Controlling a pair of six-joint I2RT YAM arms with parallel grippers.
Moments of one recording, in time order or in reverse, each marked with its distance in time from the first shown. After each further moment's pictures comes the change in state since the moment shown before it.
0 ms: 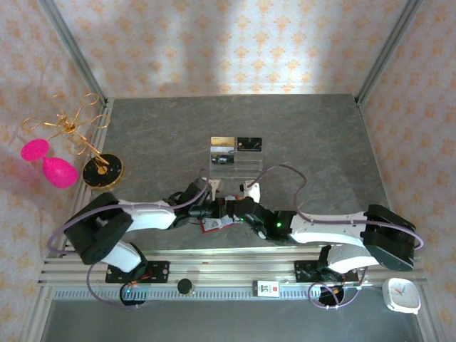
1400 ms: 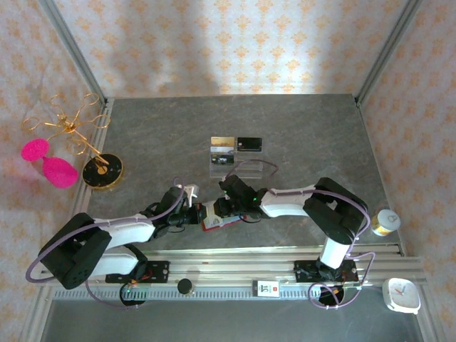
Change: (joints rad) left arm 0.154 -0.244 -0.256 -0.005 -0.043 0.055; right arm -0.223 0.443 0.241 -0.008 -0.633 -0.122
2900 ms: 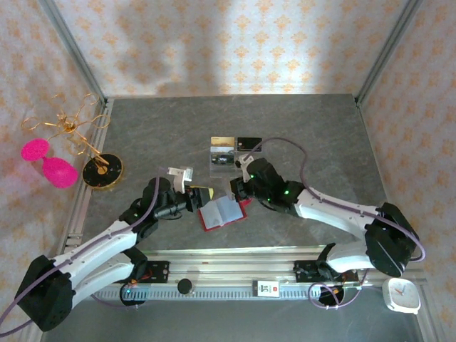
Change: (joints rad) left arm 0.039 -0.394 0.117 -0.113 0.113 0.057; right arm -0.114 -0.423 -0.023 -0.139 0.062 -0.331
